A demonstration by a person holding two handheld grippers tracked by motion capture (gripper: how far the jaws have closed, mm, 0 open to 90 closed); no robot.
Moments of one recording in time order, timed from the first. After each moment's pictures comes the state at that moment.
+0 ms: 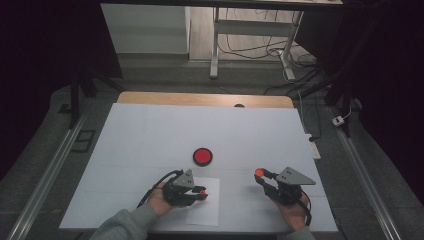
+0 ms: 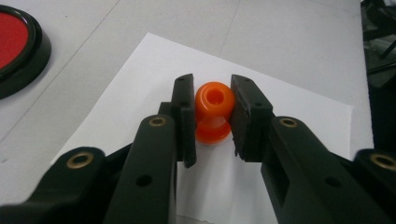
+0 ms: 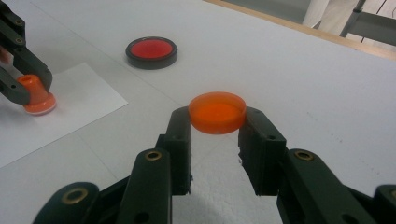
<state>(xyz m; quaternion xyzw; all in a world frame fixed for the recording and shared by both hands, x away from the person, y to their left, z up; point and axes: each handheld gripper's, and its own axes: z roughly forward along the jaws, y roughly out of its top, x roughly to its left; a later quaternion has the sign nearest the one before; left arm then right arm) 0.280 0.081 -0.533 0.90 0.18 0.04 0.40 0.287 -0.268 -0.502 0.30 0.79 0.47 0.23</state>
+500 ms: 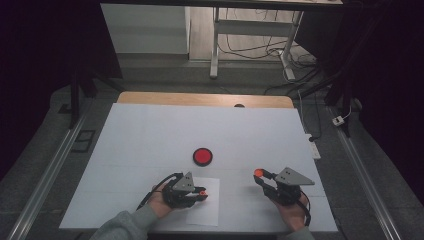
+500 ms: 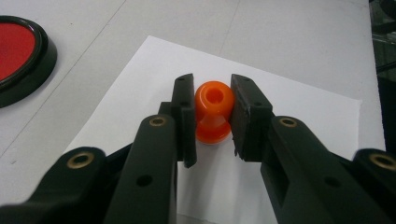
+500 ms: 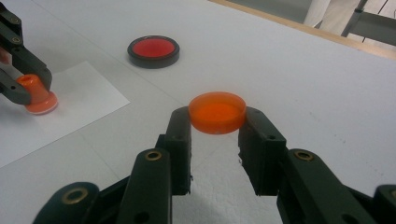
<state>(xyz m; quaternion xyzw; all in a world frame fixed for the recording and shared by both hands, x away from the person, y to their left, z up) 0.274 0.081 -0.536 0.89 0.17 0.07 0.41 0.286 -0.266 -0.503 0.30 0.80 0.47 0.24</state>
